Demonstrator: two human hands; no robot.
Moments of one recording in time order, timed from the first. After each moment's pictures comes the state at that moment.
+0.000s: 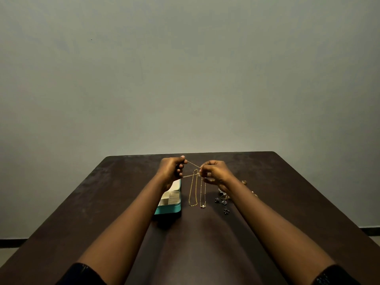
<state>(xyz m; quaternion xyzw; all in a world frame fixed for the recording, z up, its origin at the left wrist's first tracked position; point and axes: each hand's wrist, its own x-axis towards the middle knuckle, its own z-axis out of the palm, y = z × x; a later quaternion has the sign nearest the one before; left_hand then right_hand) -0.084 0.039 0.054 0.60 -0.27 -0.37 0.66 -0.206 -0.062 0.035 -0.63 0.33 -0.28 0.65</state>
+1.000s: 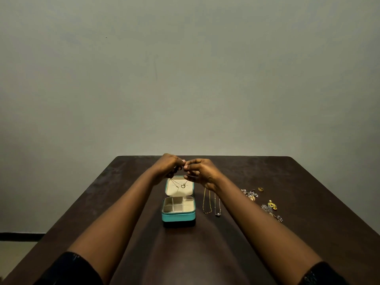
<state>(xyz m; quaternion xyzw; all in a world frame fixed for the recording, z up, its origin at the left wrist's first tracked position) -0.009 0.048 0.067 0.72 -0.43 -0.29 0.45 -0.128 -0.037 0.049 -0.58 0.23 -0.22 0.75</state>
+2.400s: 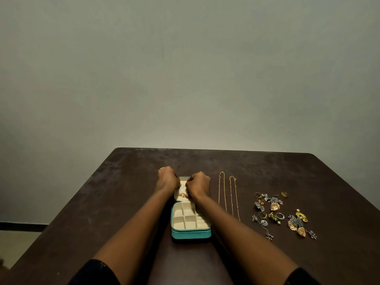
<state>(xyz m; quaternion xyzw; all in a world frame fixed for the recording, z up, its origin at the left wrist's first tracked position) 0.060 -0.003 -0.034 0.88 -0.32 -0.10 0.32 -0.026 -0.049 -0.044 -0.73 0.49 -0.25 0.40</state>
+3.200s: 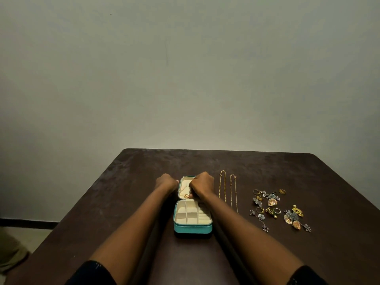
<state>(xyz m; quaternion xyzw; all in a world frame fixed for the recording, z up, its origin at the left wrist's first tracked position) 0.047 0.027 -0.026 0.89 -0.21 -0.21 0.34 -0.058 -0.035 -0.024 -0.76 0.46 -0.22 0.41</state>
